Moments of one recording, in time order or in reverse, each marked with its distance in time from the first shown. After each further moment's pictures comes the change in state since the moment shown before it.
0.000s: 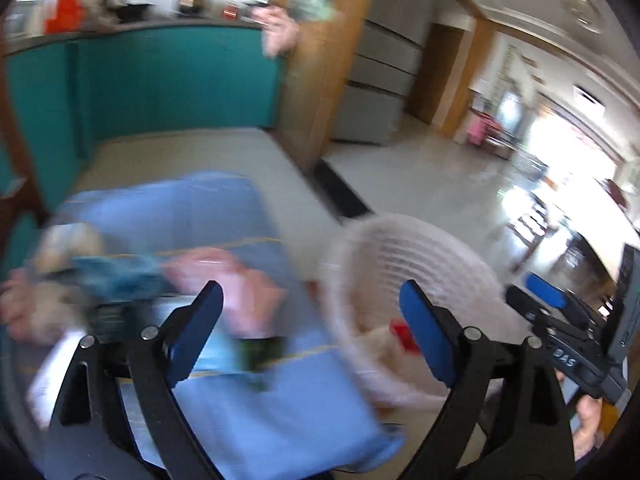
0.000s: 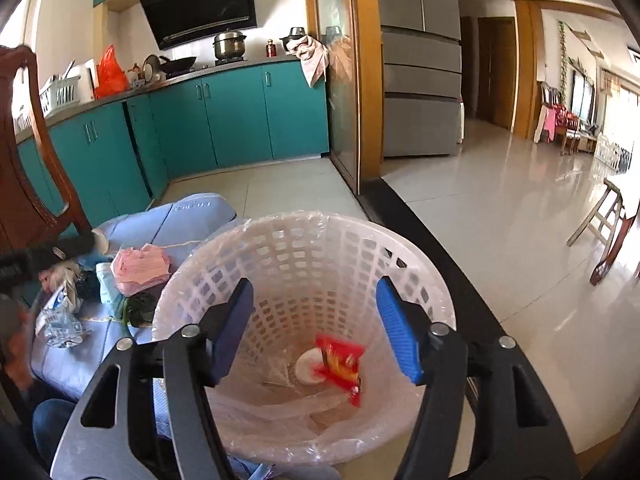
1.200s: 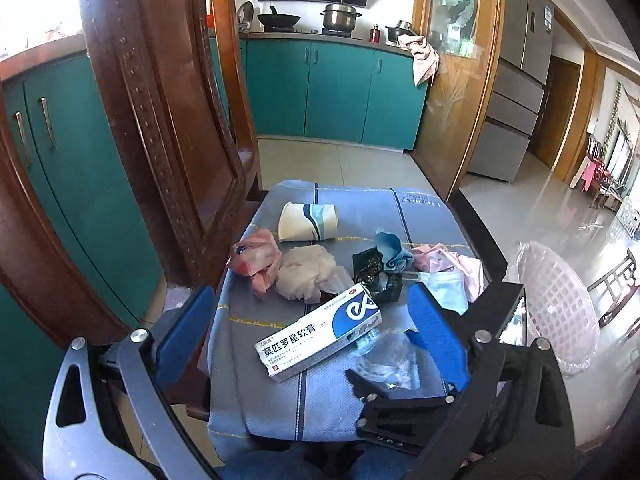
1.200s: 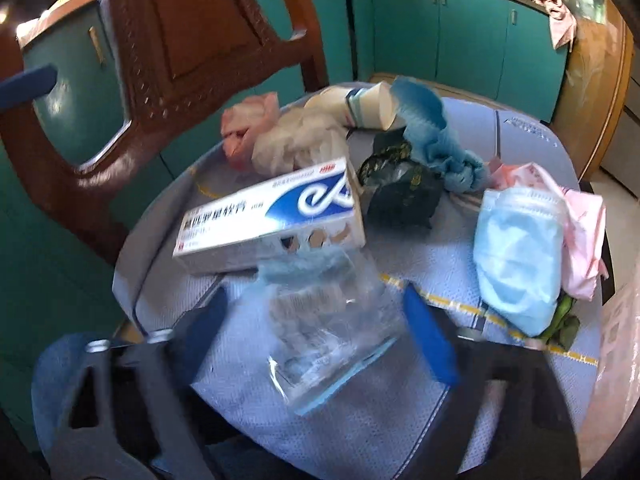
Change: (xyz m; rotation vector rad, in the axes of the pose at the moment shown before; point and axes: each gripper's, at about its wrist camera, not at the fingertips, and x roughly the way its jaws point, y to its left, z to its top) left arm -0.131 0.142 -0.037 -0.165 -0.045 0.399; right arm 0.083 0.318 -0.063 -0.437 0.342 0.566
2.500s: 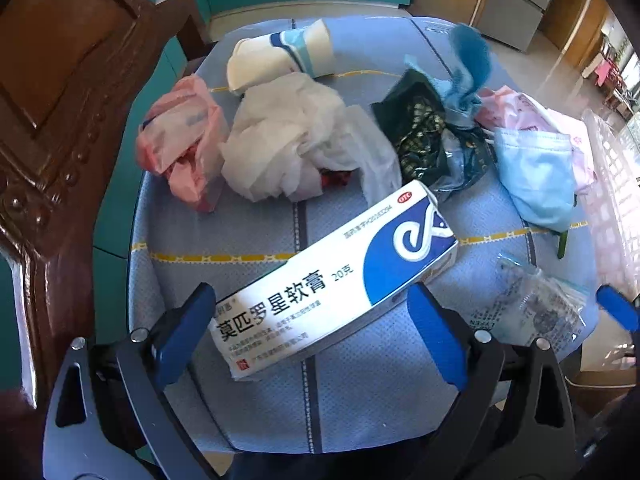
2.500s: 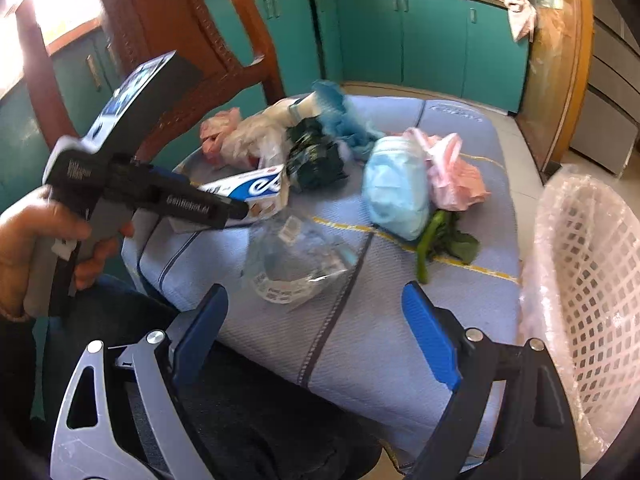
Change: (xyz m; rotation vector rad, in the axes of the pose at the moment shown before) left arm 0.168 -0.012 -0.039 0.149 0.518 0.021; right arm -0.076 -0.040 -0.050 0.058 -0.044 -0.043
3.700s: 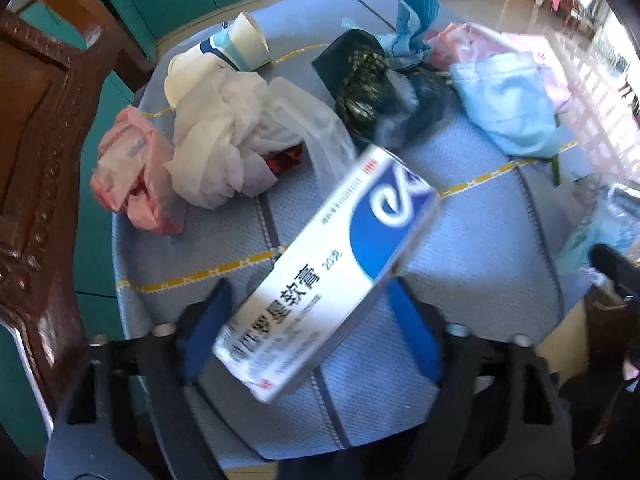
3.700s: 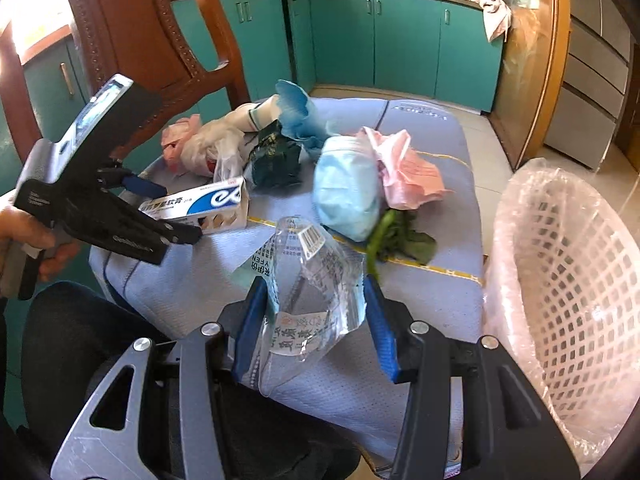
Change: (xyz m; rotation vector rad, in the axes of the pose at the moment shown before) left arm 0.005 -0.018 -0.005 0.250 0.033 -0.028; right arm 0.000 -0.024 -0.001 0.047 -0.023 -0.106
